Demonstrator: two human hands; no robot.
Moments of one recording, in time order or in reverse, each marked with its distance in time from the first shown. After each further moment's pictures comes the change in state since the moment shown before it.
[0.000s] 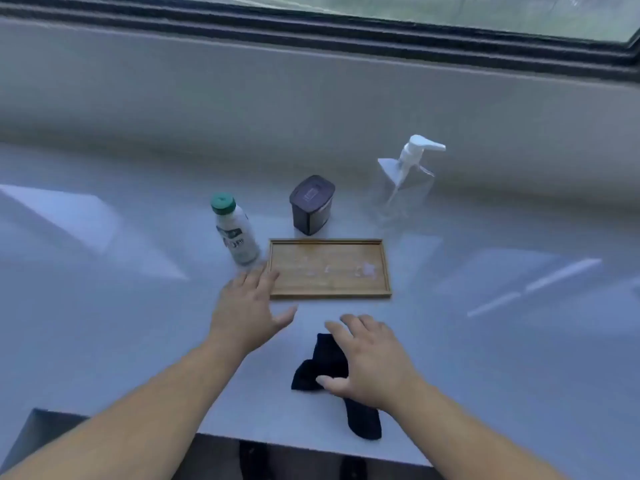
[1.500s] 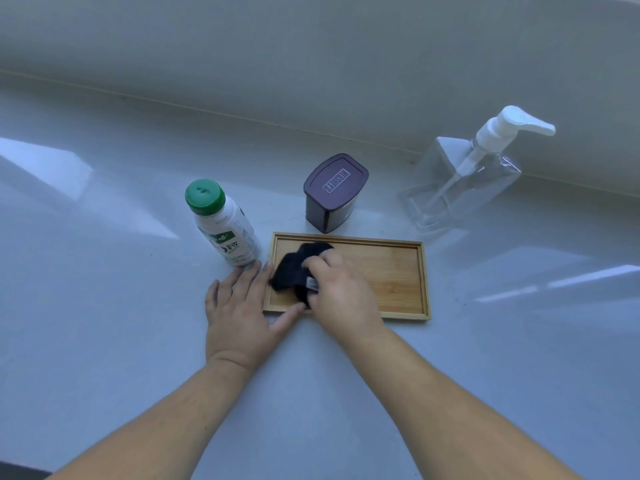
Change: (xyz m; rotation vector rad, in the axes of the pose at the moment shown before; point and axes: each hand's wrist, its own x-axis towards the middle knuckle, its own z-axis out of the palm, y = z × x) left_hand 0.051 -0.022 0.079 -0.176 0.198 -0.261; right_hand 0.191 -0.008 -0.011 0.302 0.304 0.009
